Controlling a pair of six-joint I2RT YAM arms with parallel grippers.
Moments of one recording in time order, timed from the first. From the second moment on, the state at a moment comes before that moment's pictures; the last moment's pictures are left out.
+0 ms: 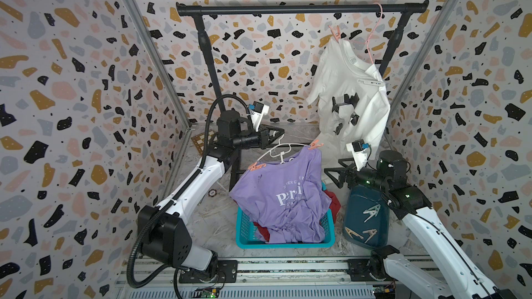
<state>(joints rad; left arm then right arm) -0.34 1.47 1.31 0.00 0.88 -0.35 0.28 0.90 0.88 -0.37 -0.59 0.11</state>
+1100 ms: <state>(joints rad) -0.29 1.62 1.48 0.10 1.22 -0.41 0.23 1.16 0.94 -0.09 -0.86 0.05</state>
